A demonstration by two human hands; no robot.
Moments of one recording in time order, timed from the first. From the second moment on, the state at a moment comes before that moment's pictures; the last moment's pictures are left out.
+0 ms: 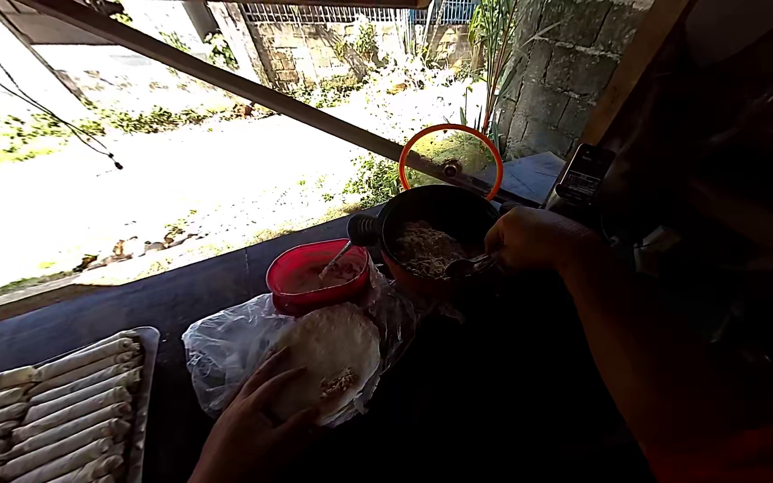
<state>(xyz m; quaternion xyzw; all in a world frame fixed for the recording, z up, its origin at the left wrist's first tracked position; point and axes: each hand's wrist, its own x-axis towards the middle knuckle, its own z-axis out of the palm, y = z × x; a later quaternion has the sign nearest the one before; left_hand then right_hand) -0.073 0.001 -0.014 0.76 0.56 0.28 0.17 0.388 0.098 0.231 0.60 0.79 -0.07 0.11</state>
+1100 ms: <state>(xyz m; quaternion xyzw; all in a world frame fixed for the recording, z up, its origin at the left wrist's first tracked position) -0.067 0.002 -0.004 0.76 0.58 0.24 0.19 0.329 0.075 0.194 0.43 0.89 -0.07 -0.12</state>
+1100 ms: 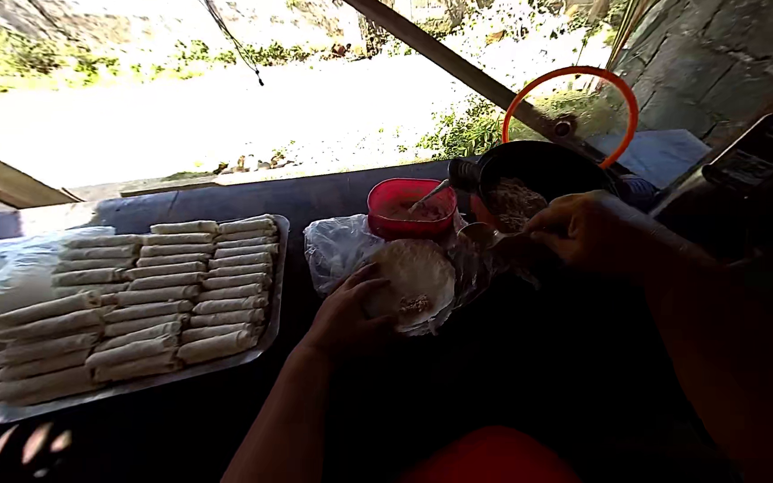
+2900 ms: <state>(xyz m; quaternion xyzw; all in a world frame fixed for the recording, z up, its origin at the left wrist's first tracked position) -0.056 -0.009 -0.005 0.83 0.49 0.24 0.10 0.242 0.027 0.089 0.37 0.93 -0.01 -0.04</state>
